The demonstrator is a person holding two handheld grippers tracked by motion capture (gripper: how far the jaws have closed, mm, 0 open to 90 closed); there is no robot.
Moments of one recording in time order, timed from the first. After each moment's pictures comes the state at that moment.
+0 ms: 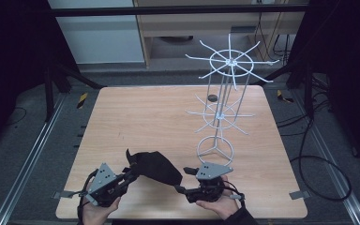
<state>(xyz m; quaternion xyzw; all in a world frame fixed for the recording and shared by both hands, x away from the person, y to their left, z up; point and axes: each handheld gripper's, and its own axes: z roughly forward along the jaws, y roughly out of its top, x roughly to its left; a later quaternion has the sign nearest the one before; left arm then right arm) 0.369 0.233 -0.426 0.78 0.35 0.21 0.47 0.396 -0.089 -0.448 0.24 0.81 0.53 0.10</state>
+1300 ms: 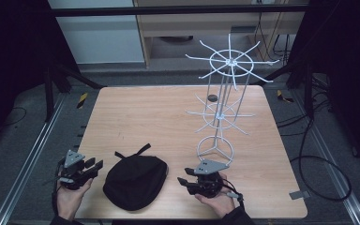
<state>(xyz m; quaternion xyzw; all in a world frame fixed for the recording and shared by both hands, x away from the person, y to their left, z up) 0.421 0.331 -0.447 0.72 0.52 0.25 0.38 0.410 -0.088 -0.465 0.30 0.81 0.49 0.11</state>
